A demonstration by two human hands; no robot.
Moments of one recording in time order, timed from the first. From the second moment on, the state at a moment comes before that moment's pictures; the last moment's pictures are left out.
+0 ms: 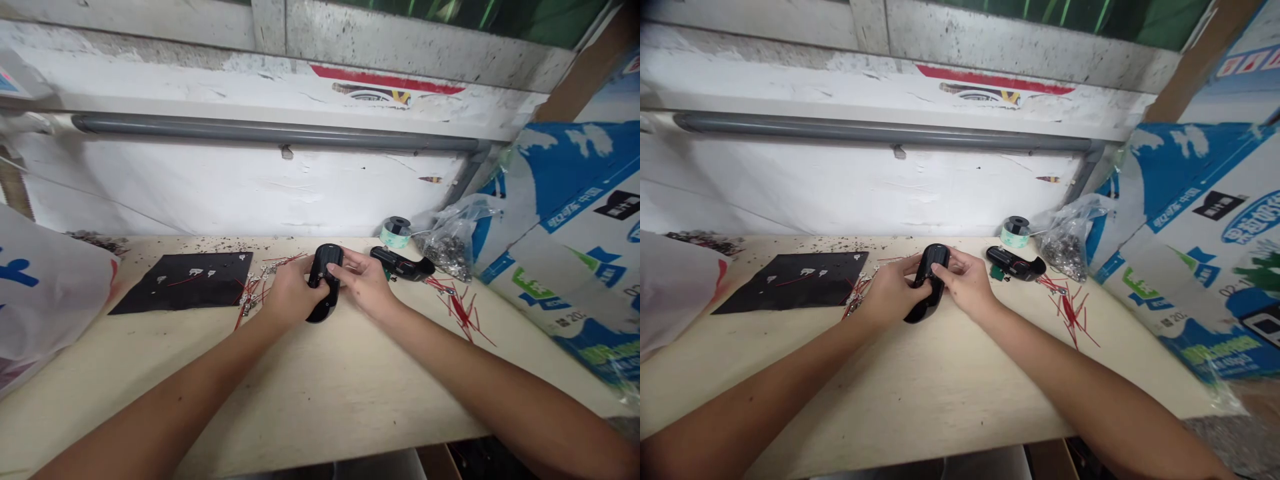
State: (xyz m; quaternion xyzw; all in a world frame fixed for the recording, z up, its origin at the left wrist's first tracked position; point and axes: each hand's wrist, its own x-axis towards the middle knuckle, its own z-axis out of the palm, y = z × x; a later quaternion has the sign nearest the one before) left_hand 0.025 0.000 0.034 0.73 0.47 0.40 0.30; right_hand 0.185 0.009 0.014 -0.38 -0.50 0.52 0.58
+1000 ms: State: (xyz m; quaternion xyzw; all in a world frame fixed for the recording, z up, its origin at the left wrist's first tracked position) left_hand 0.013 0.020 0.020 0.46 0.37 0.36 0.72; right_hand 0.200 0.019 0.004 -0.38 -0.44 0.66 0.48
